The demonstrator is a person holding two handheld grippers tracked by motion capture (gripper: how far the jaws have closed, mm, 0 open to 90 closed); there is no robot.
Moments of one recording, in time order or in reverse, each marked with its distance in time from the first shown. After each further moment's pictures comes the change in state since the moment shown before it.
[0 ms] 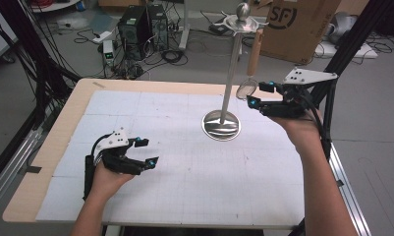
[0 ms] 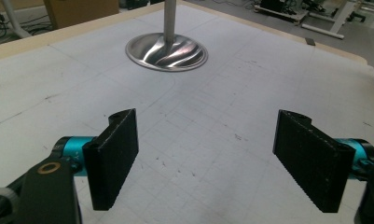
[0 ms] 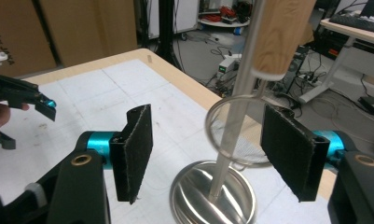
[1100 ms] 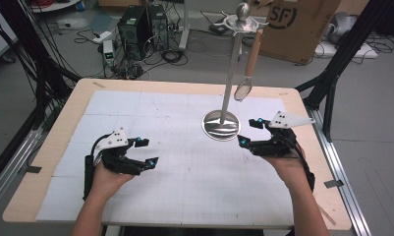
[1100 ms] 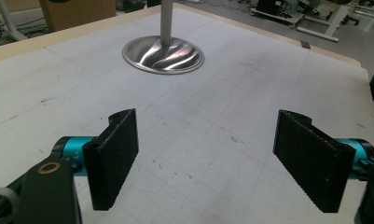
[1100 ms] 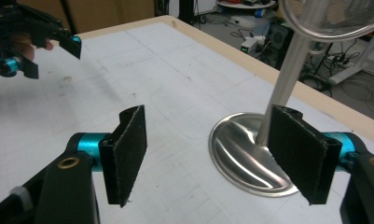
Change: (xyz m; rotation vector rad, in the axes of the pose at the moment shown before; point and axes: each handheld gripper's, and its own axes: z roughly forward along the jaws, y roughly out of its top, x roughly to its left) left arm 0.000 0.000 0.000 -0.010 -0.015 0.002; right arm 0.037 -0.091 0.014 0.032 0.072 0.007
